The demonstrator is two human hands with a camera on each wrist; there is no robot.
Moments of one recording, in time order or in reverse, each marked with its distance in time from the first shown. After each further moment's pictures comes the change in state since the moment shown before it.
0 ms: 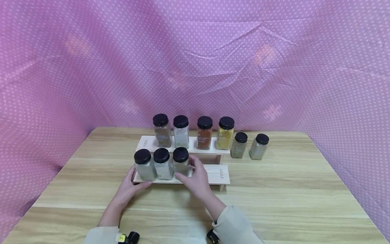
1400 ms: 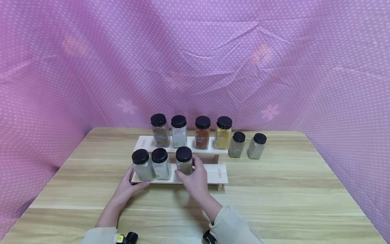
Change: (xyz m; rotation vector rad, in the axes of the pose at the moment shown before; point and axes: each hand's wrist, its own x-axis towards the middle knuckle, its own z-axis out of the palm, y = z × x) left_hand -0.001 0.002 0.001 0.011 -0.003 0.002; right_hand -0.002 -0.007 0.001 -0.114 0.143 0.002
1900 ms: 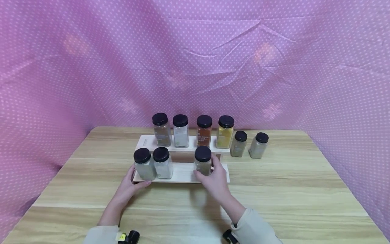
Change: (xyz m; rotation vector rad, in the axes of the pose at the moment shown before) left_hand 0.003 -0.003 -0.001 -0.015 -0.002 0.025; right_hand 0.001 0.003 -0.048 -0.062 -0.025 0.043
